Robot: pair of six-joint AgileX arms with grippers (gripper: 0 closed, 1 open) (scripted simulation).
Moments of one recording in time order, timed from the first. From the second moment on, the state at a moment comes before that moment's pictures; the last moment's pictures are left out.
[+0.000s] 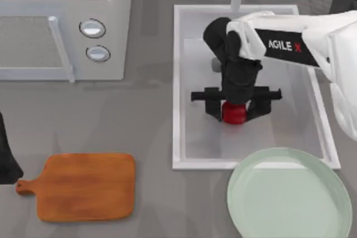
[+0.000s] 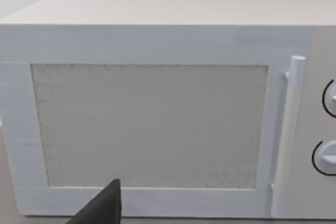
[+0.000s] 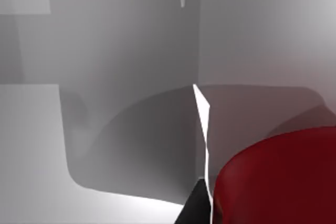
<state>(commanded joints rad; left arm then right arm) 0.00 0.00 0.00 0.00 0.00 0.00 0.46 2.68 1.99 -0.88 0.01 0.49</state>
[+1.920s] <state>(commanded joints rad) 0.00 0.00 0.00 0.00 0.00 0.00 0.54 2.06 1.78 -1.19 0.02 0.55</state>
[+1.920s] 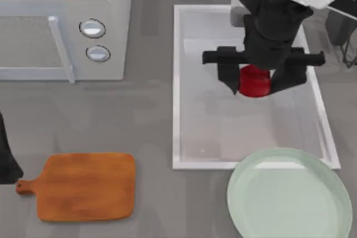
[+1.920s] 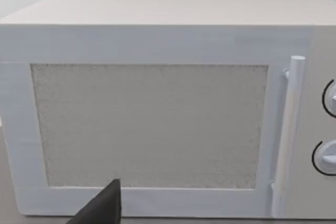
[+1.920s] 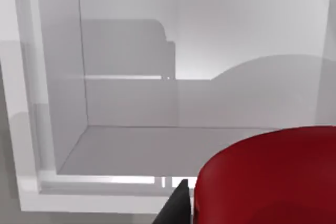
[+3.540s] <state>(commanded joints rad) 0.00 0.00 0.00 0.00 0.00 0.00 0.63 1.58 1.20 -1.19 0.00 0.64</state>
